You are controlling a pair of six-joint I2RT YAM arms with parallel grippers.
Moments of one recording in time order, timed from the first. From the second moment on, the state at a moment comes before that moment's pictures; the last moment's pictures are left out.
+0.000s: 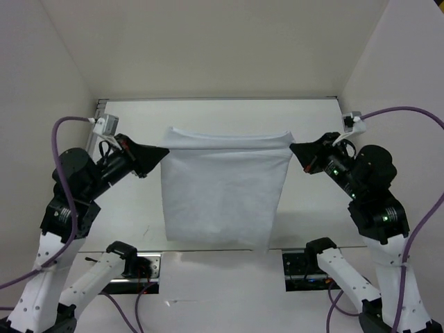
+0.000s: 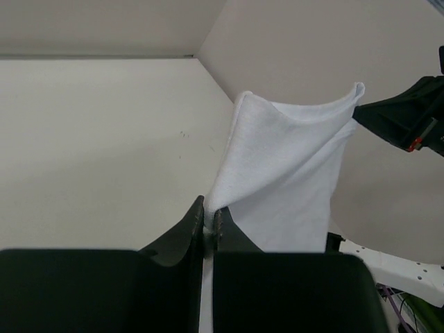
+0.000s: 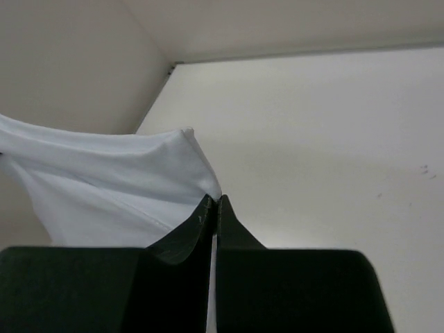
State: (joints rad) left arm -0.30 0.69 1.13 -0.42 0.40 -0.54; right arm 0.25 0.70 1.24 -0.62 -0.23 0.43
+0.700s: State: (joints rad) left arm -0.29 1.75 1.28 -0.33 0.16 -0.56; right arm 0.24 1.60 1.31 -0.48 -0.05 0.41
